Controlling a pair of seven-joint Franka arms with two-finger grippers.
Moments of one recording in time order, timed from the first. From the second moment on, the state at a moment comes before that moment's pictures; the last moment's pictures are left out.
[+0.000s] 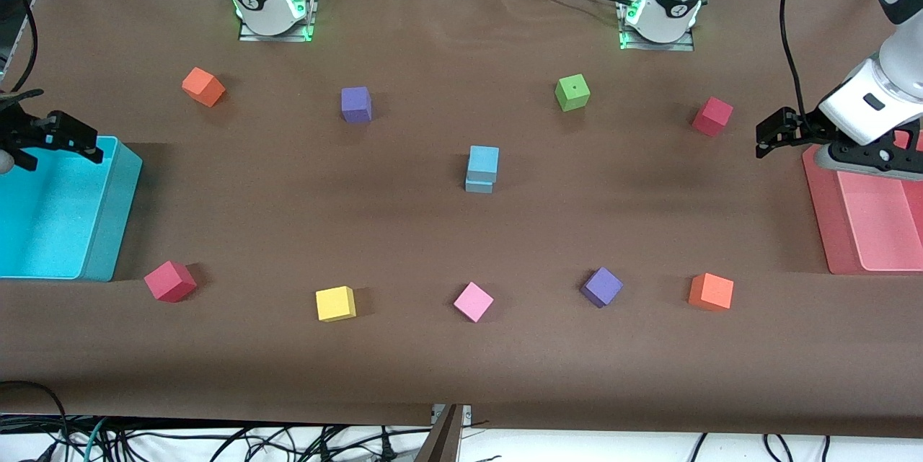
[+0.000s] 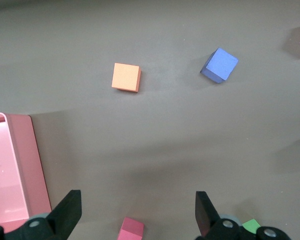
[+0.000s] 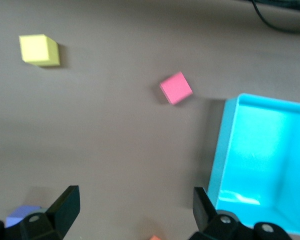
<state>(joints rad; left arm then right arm) -0.05 0.02 0.02 -1.71 0.02 1.76 0.11 0.12 0.10 -0.22 -1.58 0.00 1.71 -0.23</state>
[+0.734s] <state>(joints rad) -0.05 -0.01 0.01 -1.71 0.02 1.74 0.11 0.07 0.08 -0.15 -1.61 -0.01 1.68 -0.03</state>
